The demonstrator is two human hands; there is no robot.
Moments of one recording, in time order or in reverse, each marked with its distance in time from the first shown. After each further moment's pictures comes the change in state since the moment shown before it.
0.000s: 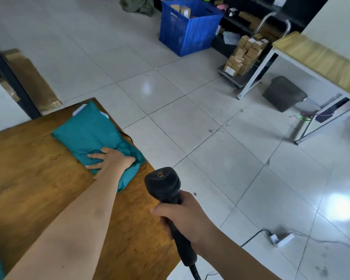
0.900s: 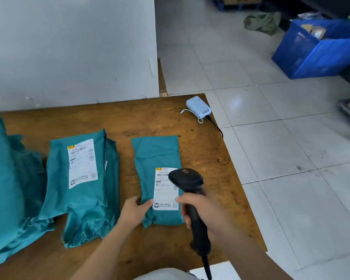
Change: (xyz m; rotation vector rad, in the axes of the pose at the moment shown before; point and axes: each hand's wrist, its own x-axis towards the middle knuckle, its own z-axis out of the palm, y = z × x) left_hand -0.113 -0.281 0.023 -0.863 0.045 -0.144; right_hand -0.001 0.027 0.102 -0.032 -0.349 0.095
